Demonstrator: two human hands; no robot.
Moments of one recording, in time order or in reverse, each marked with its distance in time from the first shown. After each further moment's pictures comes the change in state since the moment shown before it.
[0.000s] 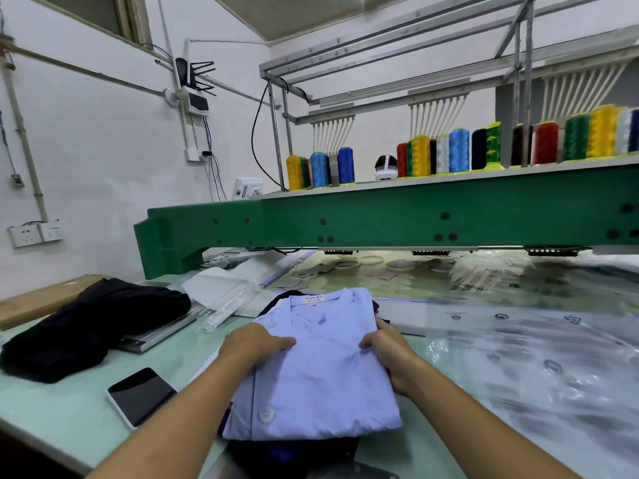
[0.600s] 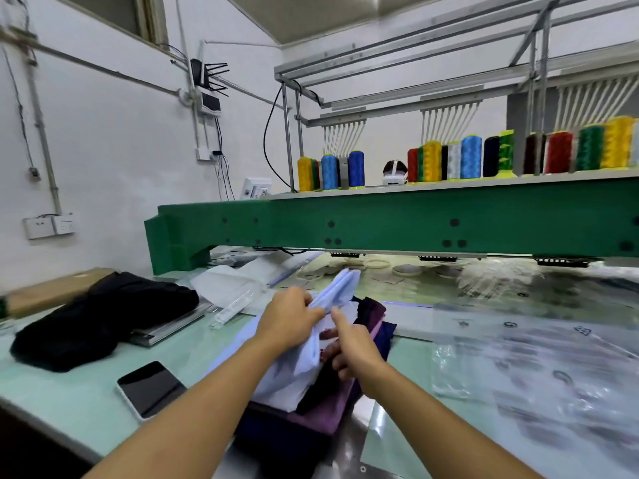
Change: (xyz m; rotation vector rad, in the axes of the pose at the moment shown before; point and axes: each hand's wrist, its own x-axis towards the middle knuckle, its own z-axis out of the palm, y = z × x) left_hand -0.026 0.046 -0.014 -0.269 0.375 0.388; right_hand -0.010 -0.005 0.065 -0.254 -0.018 -0.026
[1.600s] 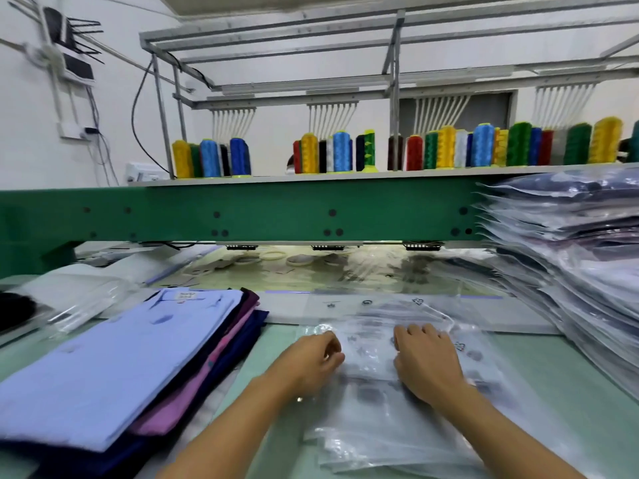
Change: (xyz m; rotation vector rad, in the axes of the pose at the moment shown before) left_hand -0.056 0.160 0.191 -0.102 -0.458 0.419; right_hand -0.094 0.080 -0.309 -1.568 0.555 -0.162
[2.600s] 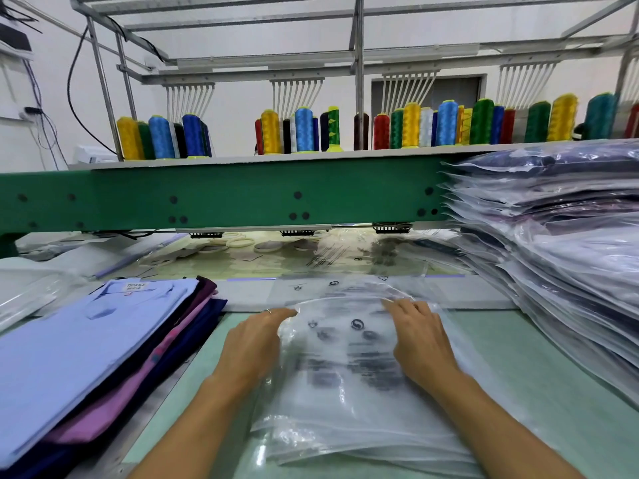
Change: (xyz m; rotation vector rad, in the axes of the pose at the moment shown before) left_hand 0.008 -0.006 0.012 0.263 0.296 -0.082; right_hand -0.009 0.049 0.010 0.194 0.118 0.067
